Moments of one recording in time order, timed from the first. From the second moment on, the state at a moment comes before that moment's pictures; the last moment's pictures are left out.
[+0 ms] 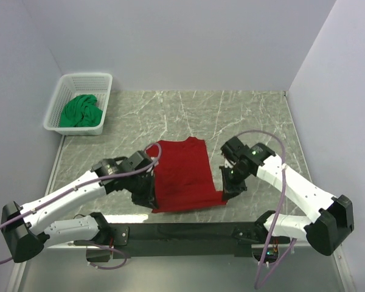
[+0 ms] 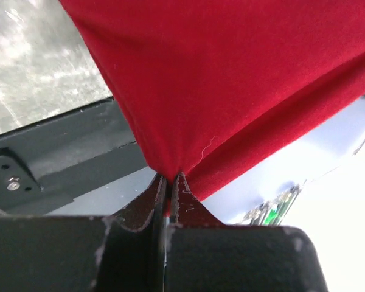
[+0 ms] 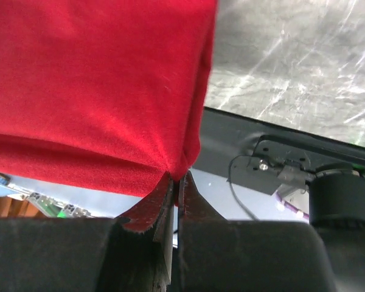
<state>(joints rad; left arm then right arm) -0.89 1.04 0.87 -0.98 0.29 -0.90 0.62 1.16 0.94 -1.19 -0.25 0.58</state>
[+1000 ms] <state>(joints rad) -0.58 1.35 1.15 -0.87 -0.02 -0.73 0.49 1.64 1.56 -1.14 -0.16 0.43</state>
